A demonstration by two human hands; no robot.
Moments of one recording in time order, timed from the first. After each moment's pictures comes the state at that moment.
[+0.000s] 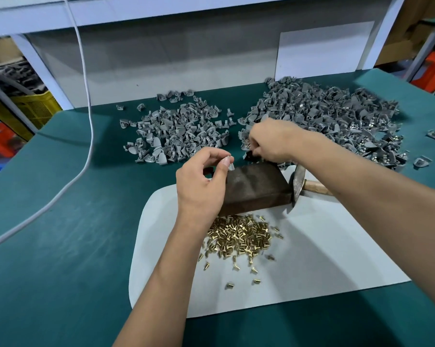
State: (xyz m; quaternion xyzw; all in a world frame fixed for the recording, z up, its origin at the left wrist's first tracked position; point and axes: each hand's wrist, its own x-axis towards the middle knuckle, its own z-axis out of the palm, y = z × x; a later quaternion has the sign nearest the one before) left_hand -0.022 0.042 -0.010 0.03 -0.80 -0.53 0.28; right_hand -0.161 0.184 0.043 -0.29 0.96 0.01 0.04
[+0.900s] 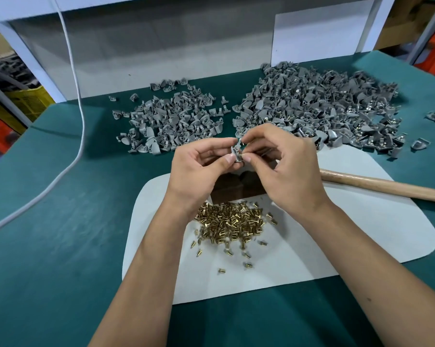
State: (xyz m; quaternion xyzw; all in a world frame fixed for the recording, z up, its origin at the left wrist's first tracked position) left_hand -0.016 0.039 -0.002 -0.04 -0.70 -0.70 0.13; right_hand -0.045 0.211 0.004 -0.28 0.80 -0.48 -0.22
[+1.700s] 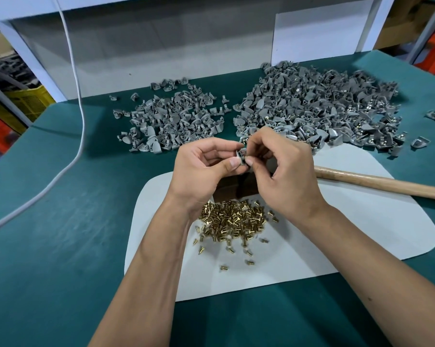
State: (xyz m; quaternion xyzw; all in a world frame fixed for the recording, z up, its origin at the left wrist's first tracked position) left_hand -0.012 0.044 0.002 -0.05 -0.66 -0.75 0.09; right_hand -0.040 0.209 -0.005 -0.32 0.80 -0.42 -0.30
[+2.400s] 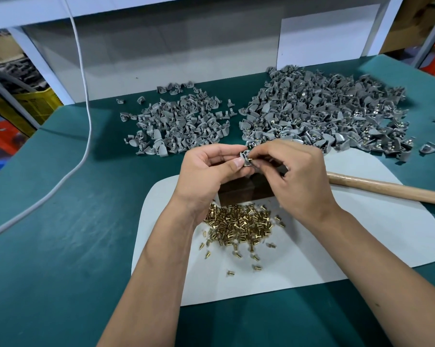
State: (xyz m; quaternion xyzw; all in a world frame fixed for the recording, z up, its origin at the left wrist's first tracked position) left_hand -0.014 0.039 0.004 0.00 -0.62 -0.79 0.04; right_hand -0.047 0.215 -0.007 -0.33 0.80 -0.39 -0.31
